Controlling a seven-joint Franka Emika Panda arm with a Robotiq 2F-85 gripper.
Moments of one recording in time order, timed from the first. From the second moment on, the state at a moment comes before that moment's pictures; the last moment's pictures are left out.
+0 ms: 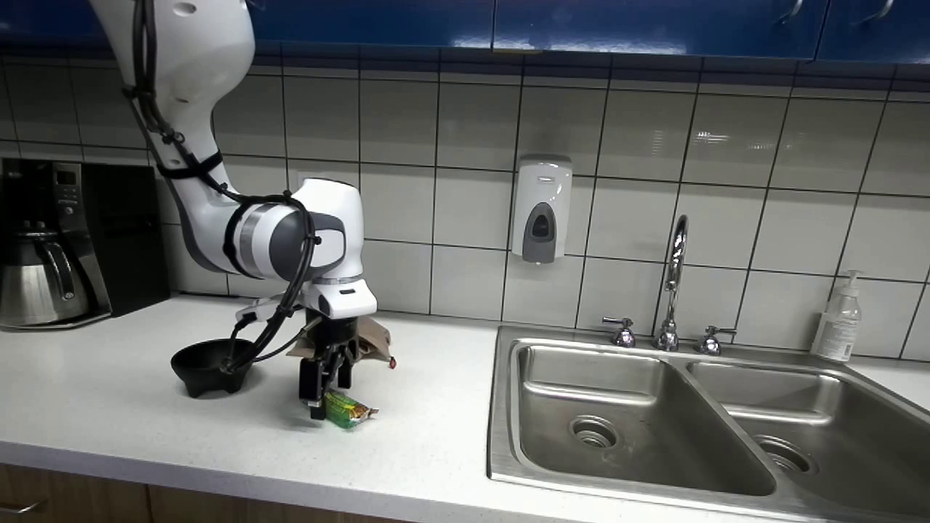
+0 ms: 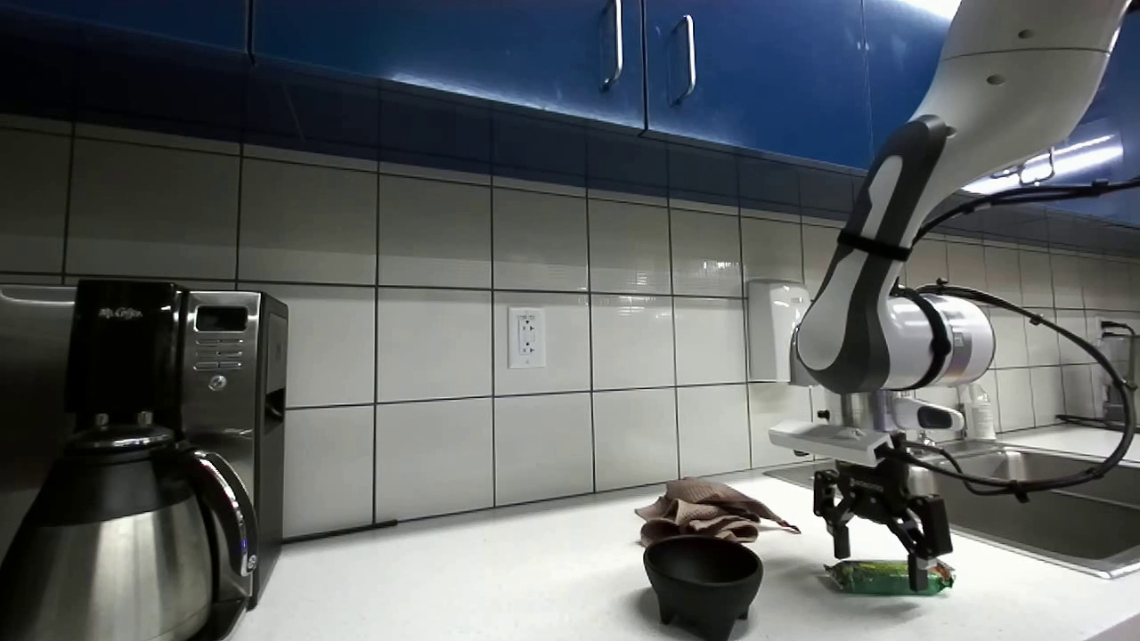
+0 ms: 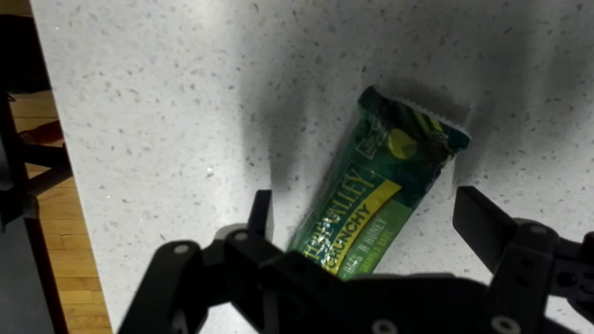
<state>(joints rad) -0.08 0.14 -0.11 -2.56 0.04 2.70 1.26</state>
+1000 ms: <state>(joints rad) -0.06 0.16 -0.12 -2.56 0.04 2.72 1.26</state>
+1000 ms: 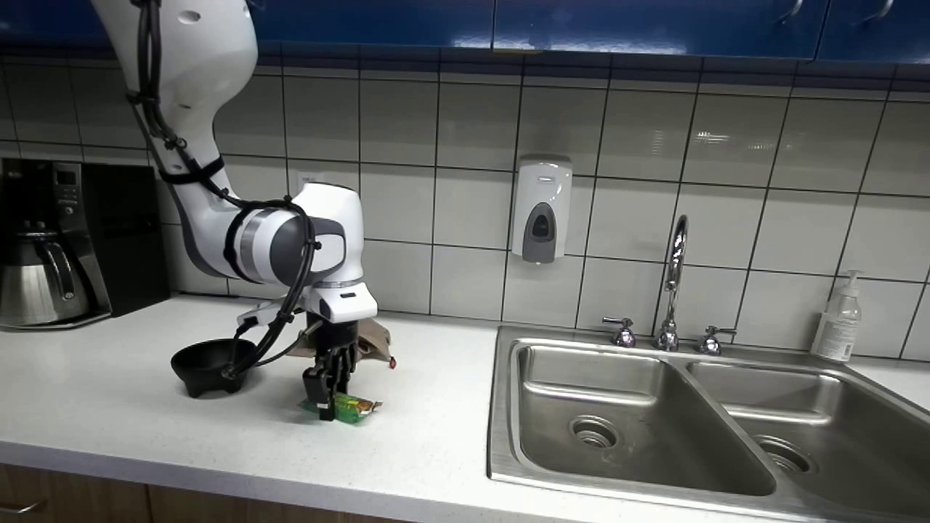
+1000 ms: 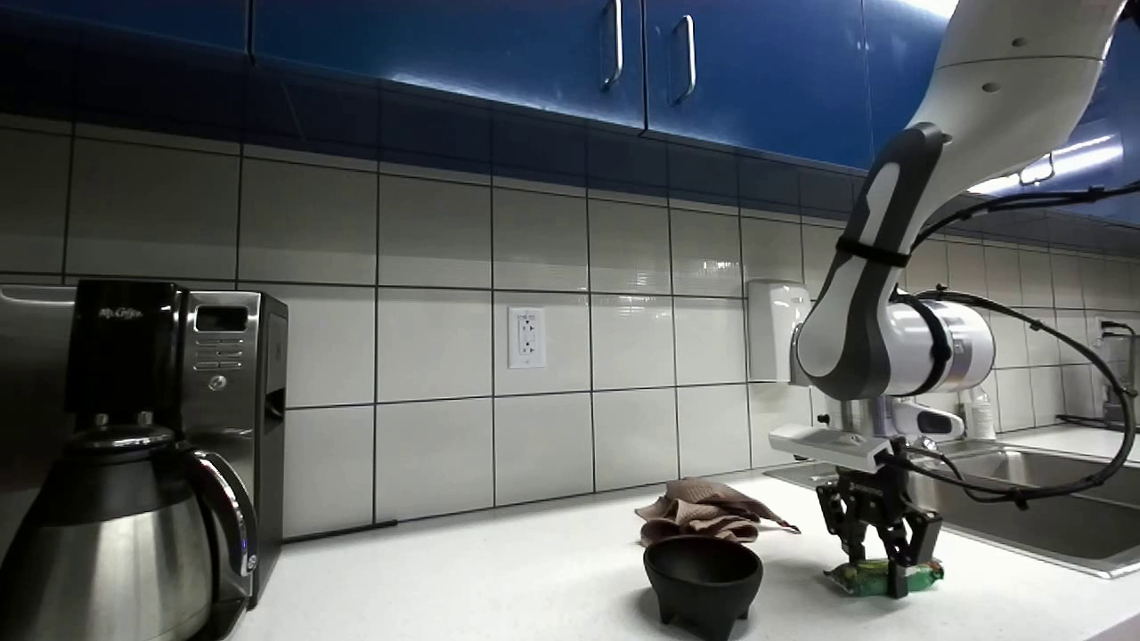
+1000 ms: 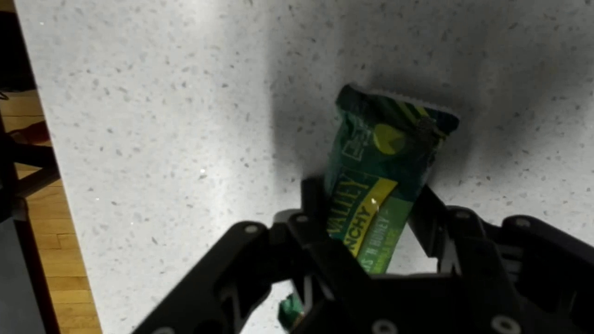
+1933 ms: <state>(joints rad) -0.03 -0.05 -0.10 -2.60 0.04 2.71 1.20</state>
